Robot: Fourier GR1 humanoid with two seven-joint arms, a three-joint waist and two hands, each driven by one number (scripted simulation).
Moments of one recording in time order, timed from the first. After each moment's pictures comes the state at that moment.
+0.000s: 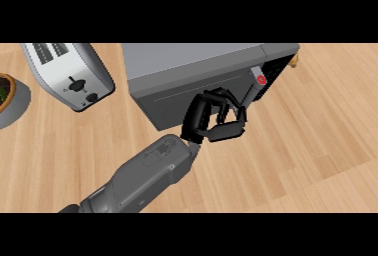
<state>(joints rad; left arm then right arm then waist) -0.84 0.00 -0.79 -0.84 0.84 0.50 -0.59 0.19 -0.46 -0.39 -1.99 -0.43 0.49 -0.32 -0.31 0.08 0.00</state>
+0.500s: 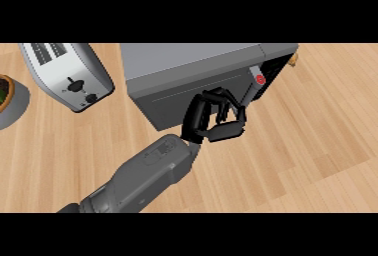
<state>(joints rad) -0.85 0.00 -0.80 -0.83 0.89 0.50 -0.64 0.13 -0.52 -0.44 -1.95 -0.46 0.50 -0.31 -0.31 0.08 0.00</state>
